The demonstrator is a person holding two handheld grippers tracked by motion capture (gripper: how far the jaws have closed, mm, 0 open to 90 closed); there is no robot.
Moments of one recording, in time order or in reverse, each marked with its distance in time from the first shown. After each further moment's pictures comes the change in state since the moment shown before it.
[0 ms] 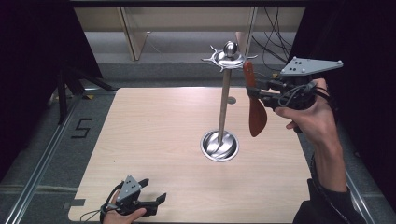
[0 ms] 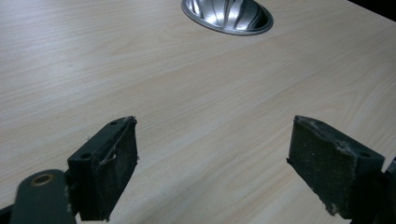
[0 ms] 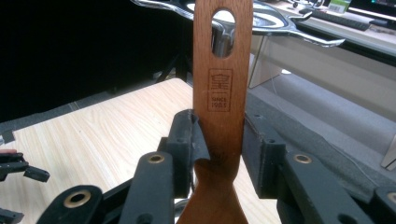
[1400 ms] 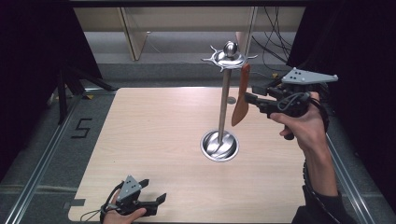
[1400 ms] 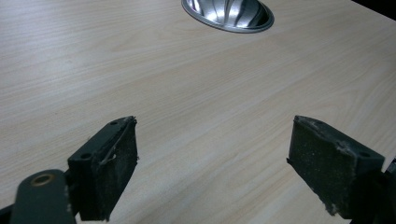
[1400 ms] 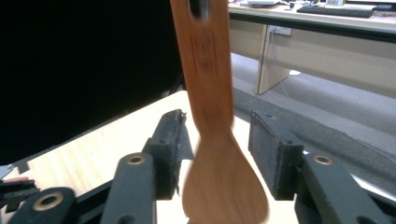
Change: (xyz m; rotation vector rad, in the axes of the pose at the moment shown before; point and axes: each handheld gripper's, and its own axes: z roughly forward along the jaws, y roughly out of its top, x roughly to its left) left arm 0.001 -0.001 0.000 0.012 -0.001 0.000; right arm -0.006 -0.037 0.012 -0.080 0.034 0.156
